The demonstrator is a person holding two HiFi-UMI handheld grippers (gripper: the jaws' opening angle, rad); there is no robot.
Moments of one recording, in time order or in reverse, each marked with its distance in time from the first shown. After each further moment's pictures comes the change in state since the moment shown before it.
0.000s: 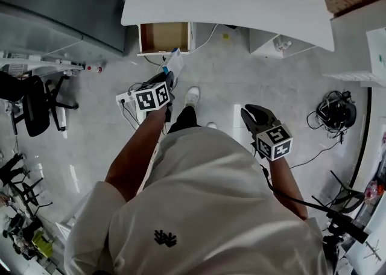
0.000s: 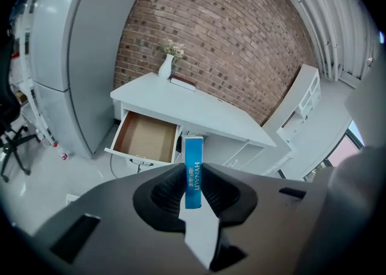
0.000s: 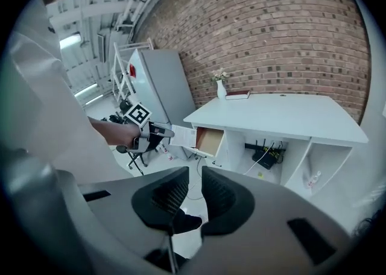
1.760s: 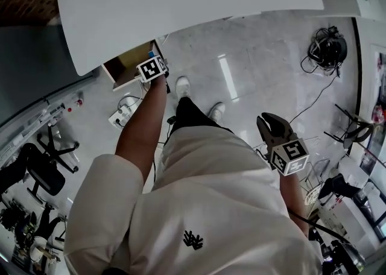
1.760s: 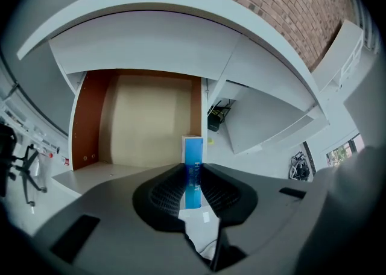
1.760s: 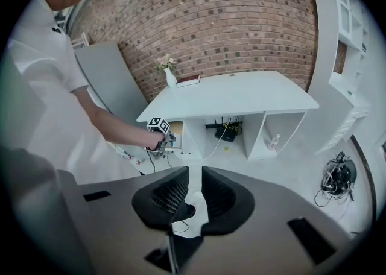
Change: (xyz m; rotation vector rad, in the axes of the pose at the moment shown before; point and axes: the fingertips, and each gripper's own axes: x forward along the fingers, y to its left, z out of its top) left arm 0.366 0.125 0.044 0.071 0.380 0.176; right arm 0.077 -0.108 0.041 0.366 0.165 -0.362
